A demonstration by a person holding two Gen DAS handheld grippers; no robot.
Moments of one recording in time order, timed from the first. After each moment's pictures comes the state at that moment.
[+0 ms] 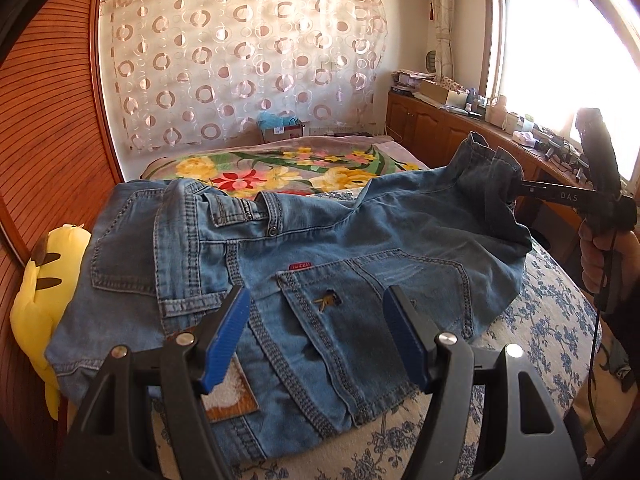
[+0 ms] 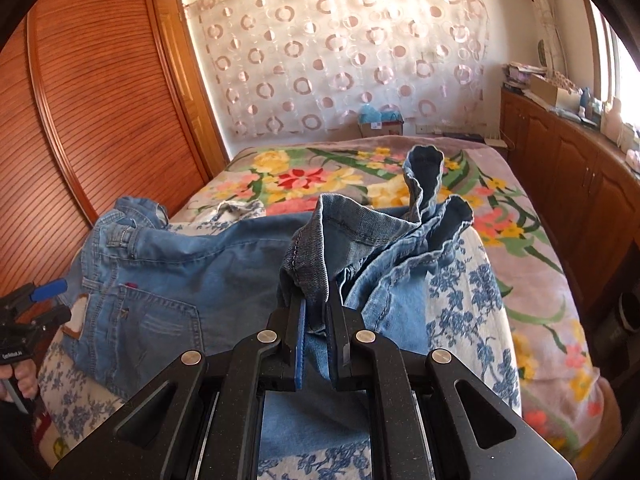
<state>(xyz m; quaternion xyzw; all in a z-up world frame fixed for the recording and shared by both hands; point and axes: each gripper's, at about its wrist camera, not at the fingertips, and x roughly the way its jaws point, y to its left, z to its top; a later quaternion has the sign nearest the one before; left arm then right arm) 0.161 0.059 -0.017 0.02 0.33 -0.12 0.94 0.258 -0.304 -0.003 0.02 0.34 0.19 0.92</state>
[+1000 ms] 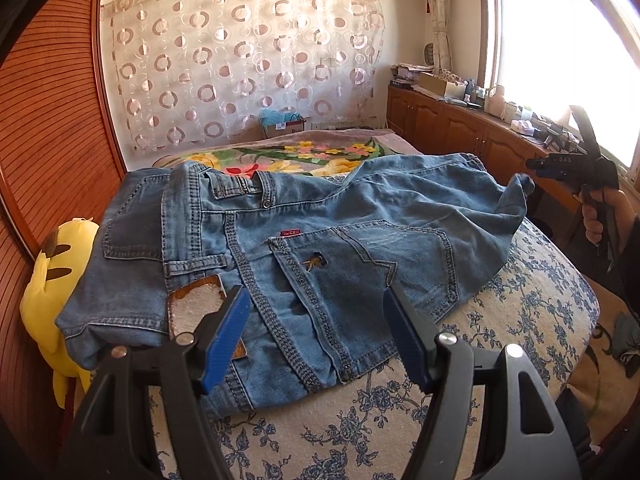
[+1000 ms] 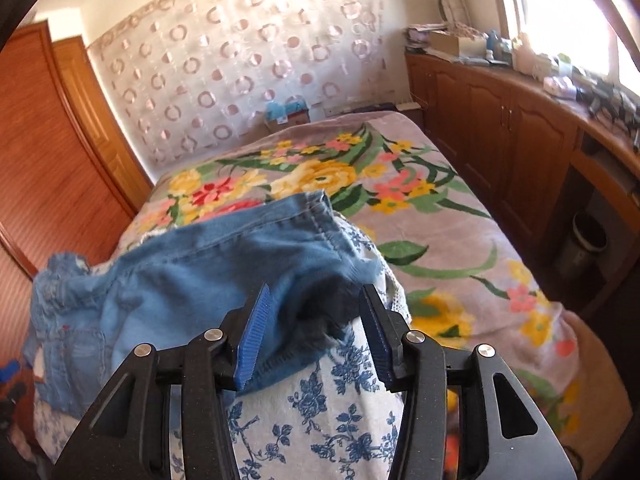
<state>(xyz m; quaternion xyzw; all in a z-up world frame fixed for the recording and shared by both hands) 0.128 0.046 -0.023 0.03 0.33 -0.11 0.94 0.268 -0.447 -0.007 0.11 0.36 0.05 0.93</state>
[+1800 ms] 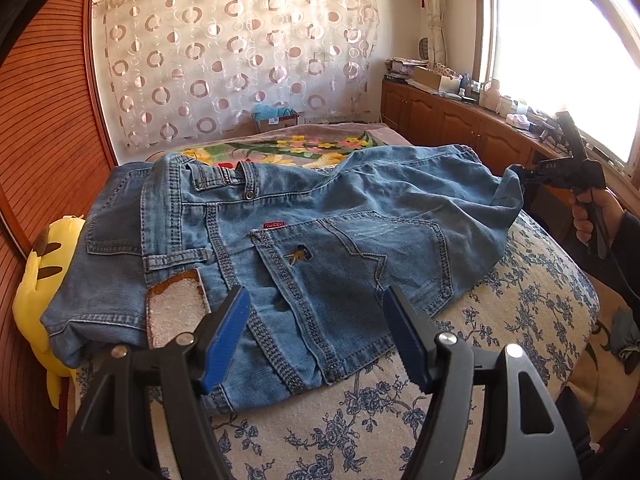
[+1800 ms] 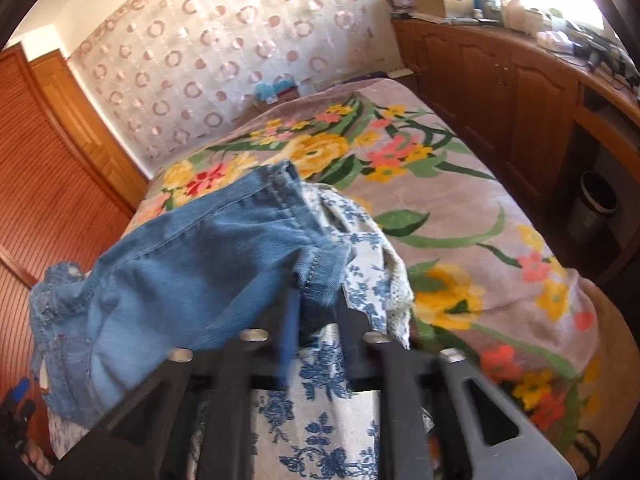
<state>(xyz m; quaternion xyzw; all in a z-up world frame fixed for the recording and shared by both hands) 0.133 0.035 -0.032 0.03 0.34 -0.12 0.93 0.289 -0.471 -0.038 0.13 0.40 0.05 0.91</state>
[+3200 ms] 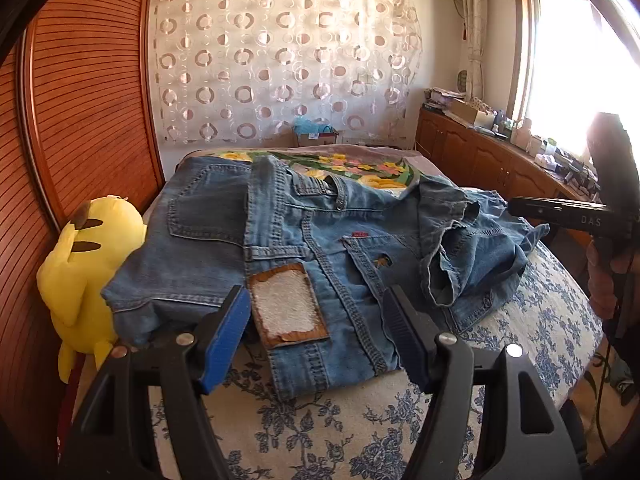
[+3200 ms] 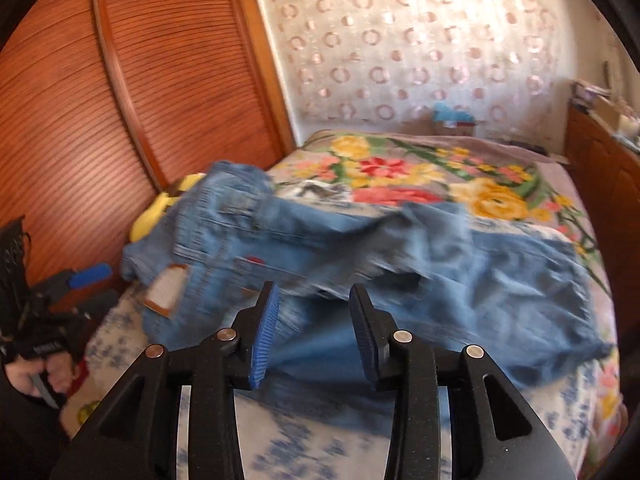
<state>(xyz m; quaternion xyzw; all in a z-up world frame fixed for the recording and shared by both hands) 0.109 0.110 -0.023 -0.02 0.32 -0.07 0.95 0.209 -0.204 0.007 -0.02 0.34 0.28 0.89</state>
